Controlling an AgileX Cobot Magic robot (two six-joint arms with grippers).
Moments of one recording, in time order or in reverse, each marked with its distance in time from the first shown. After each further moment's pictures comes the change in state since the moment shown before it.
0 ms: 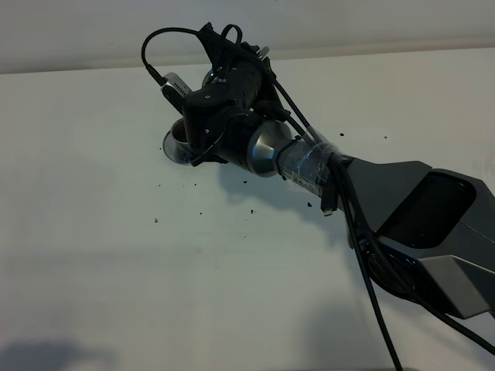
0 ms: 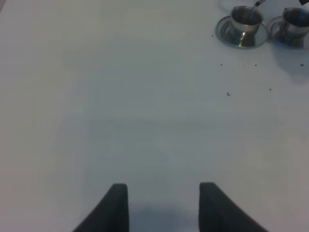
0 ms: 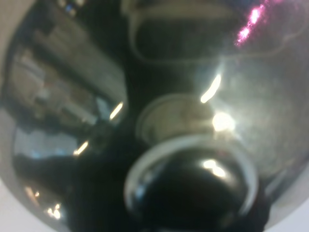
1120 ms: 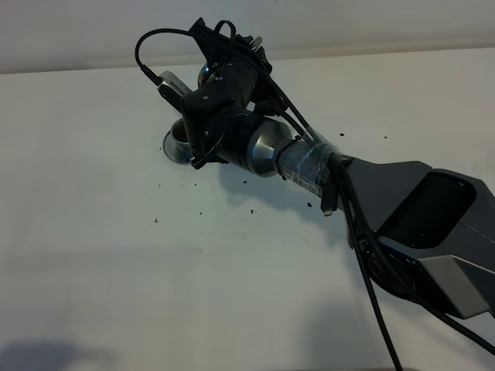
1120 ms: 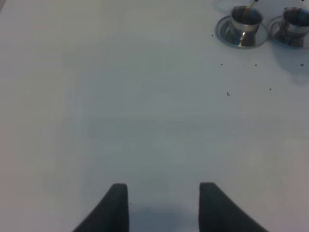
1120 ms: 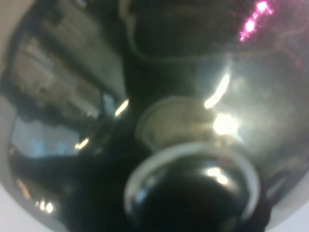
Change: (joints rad) left arm 0.000 0.000 0.000 0.000 0.000 0.002; right arm 0.000 0.000 0.000 -0.074 -0.031 -0.009
